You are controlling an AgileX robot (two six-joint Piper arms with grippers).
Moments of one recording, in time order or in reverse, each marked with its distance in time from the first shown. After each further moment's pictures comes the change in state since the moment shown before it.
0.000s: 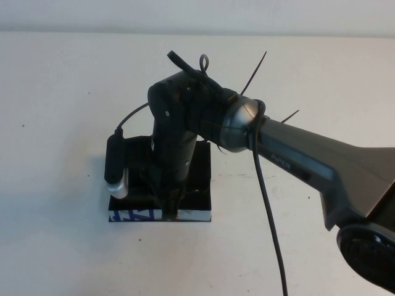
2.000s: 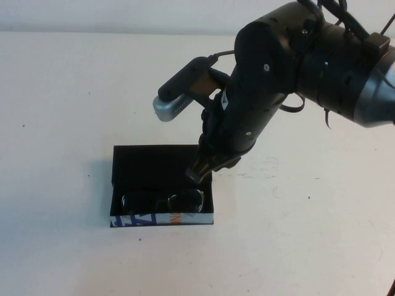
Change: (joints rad) right arm -0.065 -0.452 0.353 -0.103 -0.063 0.702; left arm 0.000 0.000 0.000 0.000 0.000 0.000
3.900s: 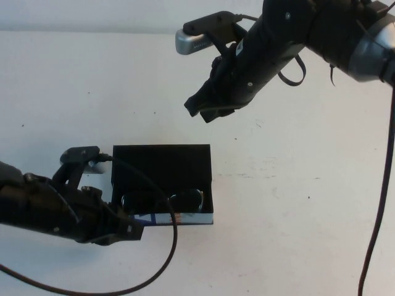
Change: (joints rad) right arm -0.184 0.151 -0.209 0.210 -0.078 -0.008; left arm -0.171 1.539 -0.718 -1.081 0.392 0.946
